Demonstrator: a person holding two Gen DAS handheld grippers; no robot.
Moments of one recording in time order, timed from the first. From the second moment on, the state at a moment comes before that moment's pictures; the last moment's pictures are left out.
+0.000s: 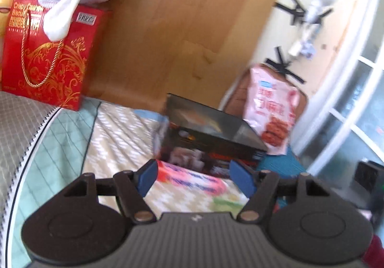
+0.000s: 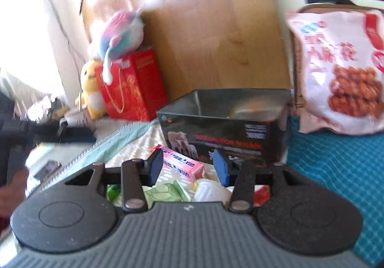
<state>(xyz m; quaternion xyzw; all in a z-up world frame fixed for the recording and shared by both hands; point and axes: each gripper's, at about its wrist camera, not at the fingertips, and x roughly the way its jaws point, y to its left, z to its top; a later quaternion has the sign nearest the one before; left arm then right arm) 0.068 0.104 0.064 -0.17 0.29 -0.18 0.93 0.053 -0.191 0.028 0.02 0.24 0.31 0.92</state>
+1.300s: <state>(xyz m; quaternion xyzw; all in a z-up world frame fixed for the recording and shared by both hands) 0.129 0.054 0.074 -0.15 0.27 -0.17 0.94 0.097 -0.209 0.044 0.03 0.20 0.24 0.95</state>
